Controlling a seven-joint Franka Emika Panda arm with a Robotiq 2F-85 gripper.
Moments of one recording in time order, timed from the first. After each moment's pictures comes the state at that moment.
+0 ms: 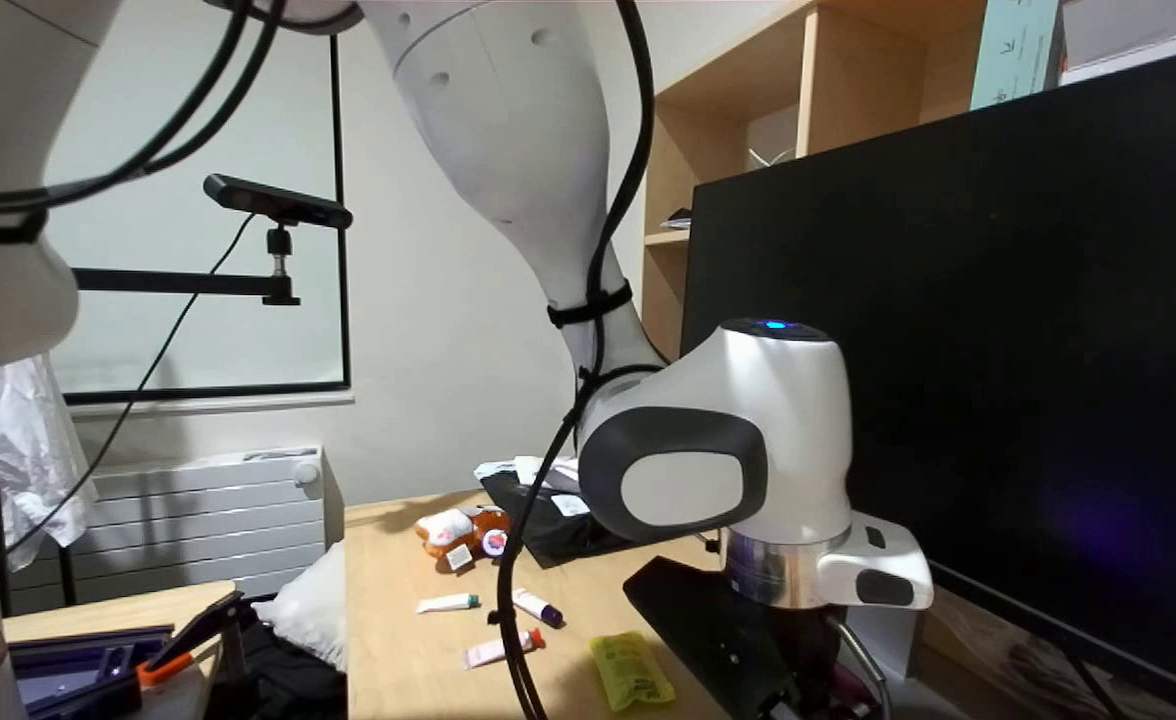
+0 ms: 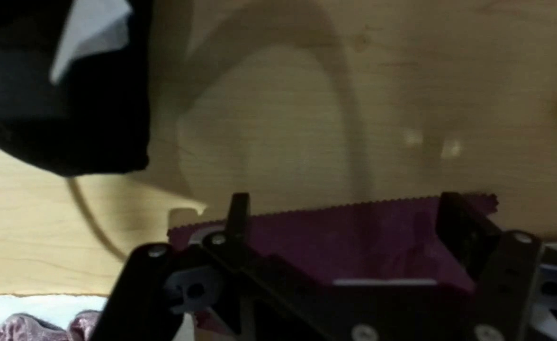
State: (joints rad) arm -0.45 0.55 0.10 -2.17 0.08 2.88 -0.40
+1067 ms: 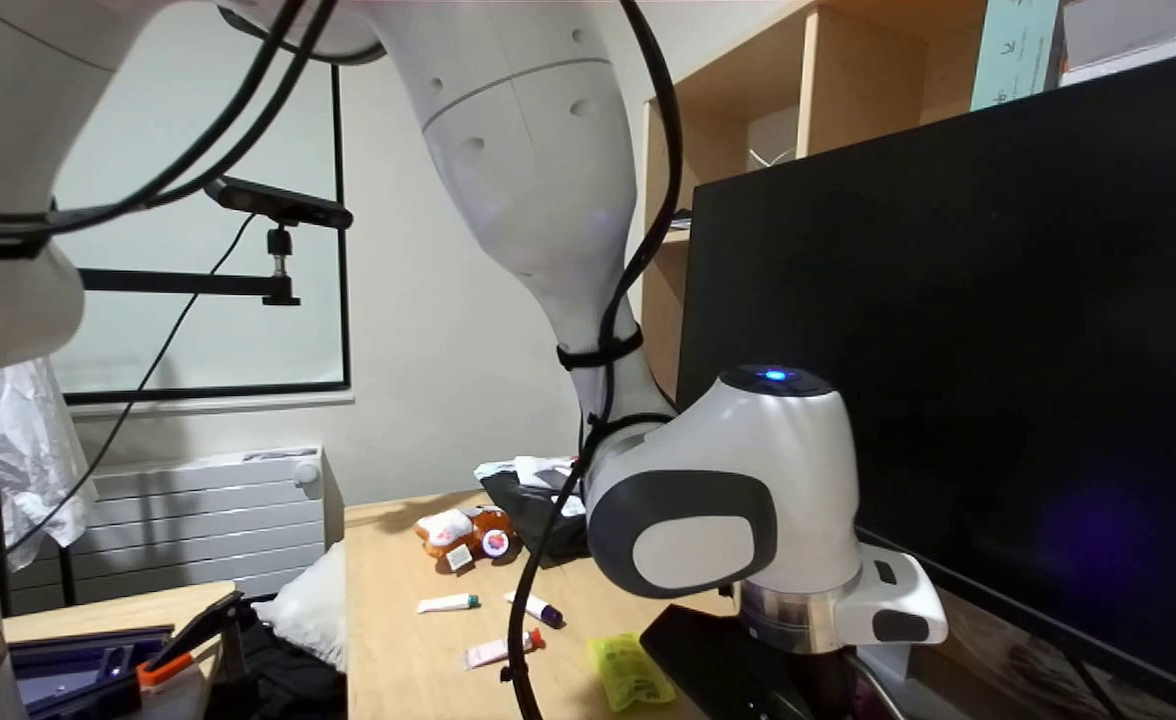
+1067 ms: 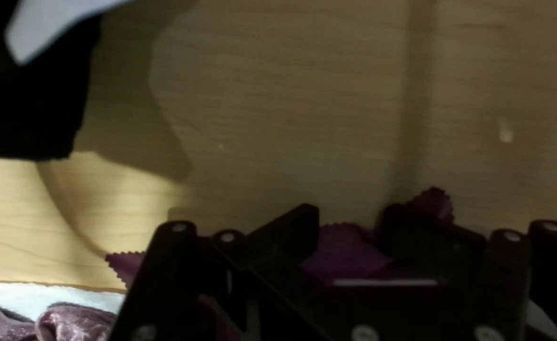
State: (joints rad) arm -0.51 0.66 0.16 -2.12 0.02 2.99 -0.45
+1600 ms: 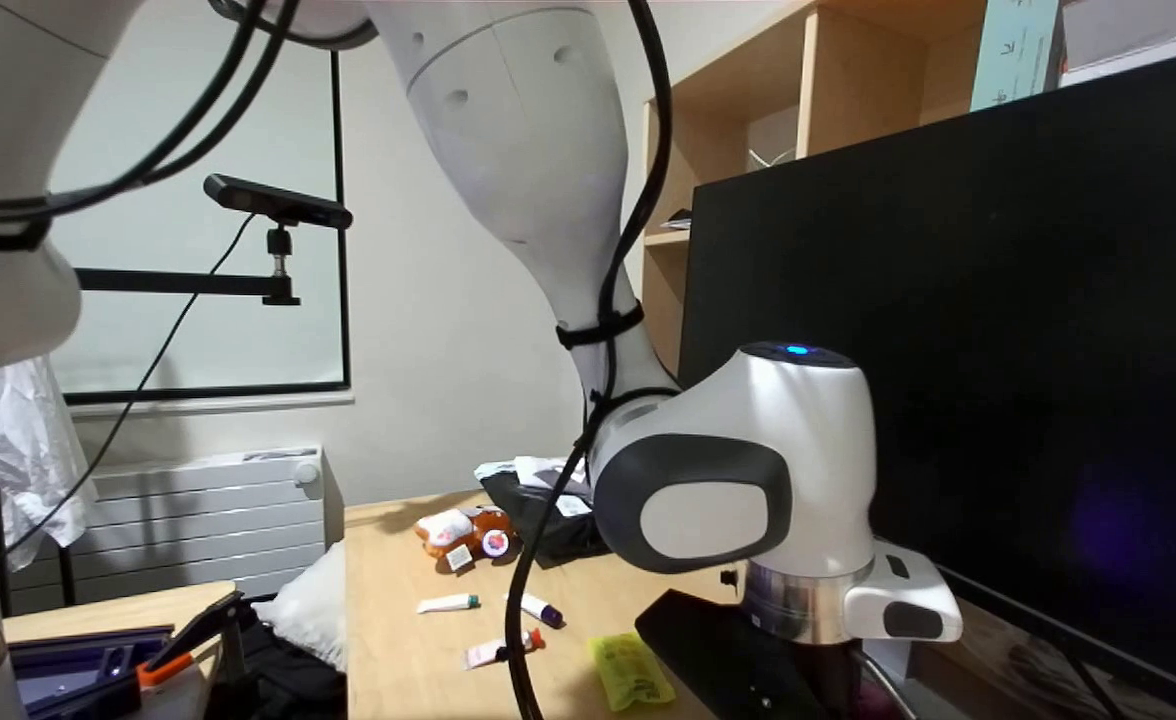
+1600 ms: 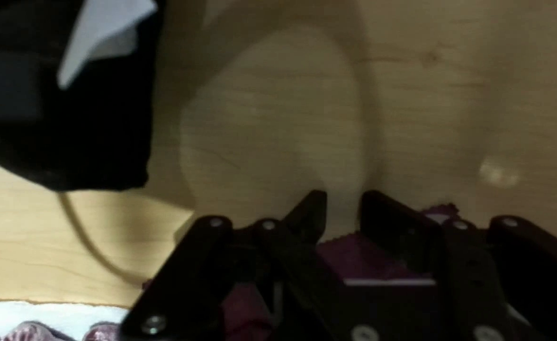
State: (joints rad) arm -0.47 0.60 0.09 -2.14 0.02 2.87 -0.44
